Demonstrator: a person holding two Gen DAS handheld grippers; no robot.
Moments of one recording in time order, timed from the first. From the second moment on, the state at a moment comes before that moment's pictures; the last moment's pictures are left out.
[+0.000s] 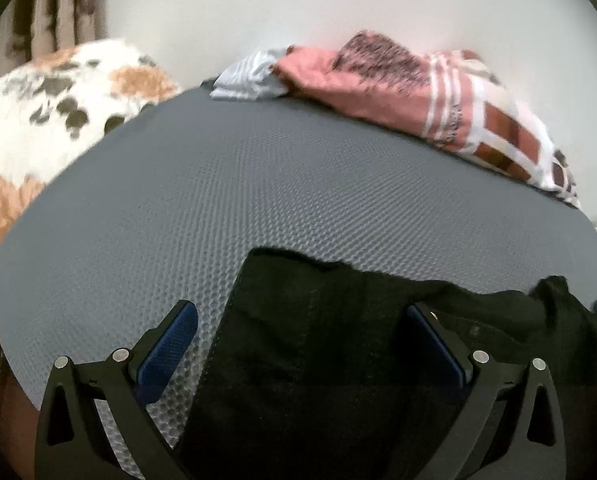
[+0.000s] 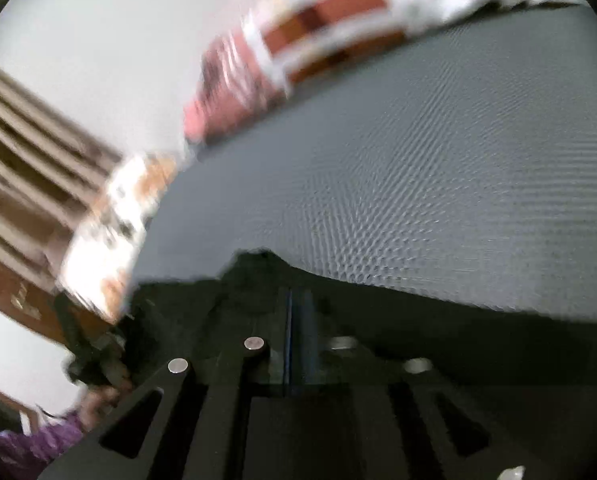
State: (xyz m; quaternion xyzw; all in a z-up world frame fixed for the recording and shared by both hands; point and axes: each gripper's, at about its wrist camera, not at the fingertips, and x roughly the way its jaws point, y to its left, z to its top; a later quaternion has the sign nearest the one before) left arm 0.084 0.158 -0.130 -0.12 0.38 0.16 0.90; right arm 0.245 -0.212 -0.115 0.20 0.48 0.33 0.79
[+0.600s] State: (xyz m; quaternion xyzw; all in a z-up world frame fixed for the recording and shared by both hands) left arm 0.052 0.093 -0.120 -0.08 0.41 0.11 0.90; right arm -0.034 -0.647 -0.148 0.56 0.30 -0.05 0.77
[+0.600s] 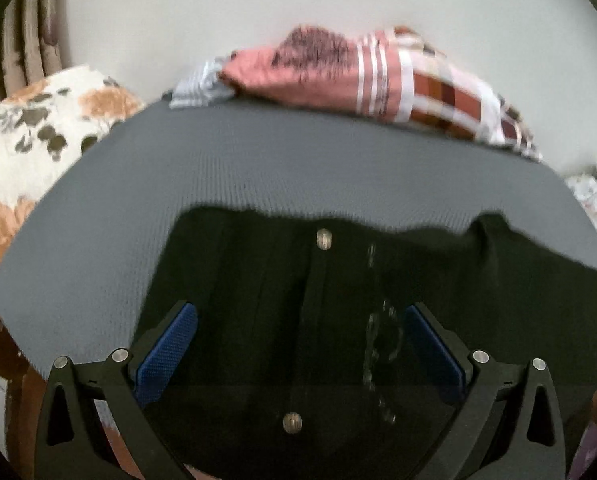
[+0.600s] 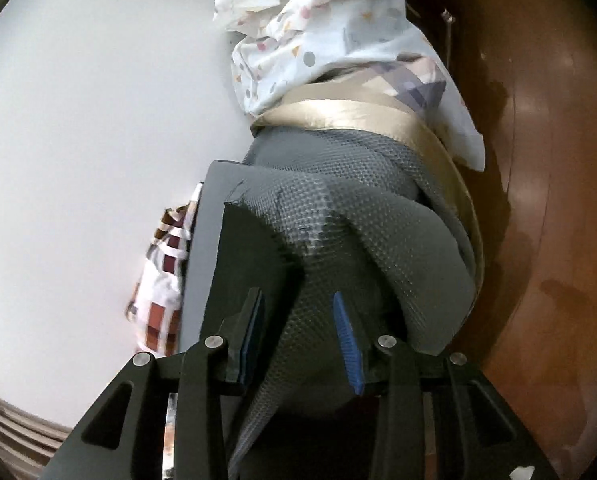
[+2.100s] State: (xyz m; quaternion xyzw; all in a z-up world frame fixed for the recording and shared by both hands) left arm 0.034 0.090 -0.110 -0.08 0.43 0.05 0.90; right arm 0.090 -0.448 -0.028 0.37 0.36 0.15 0.84
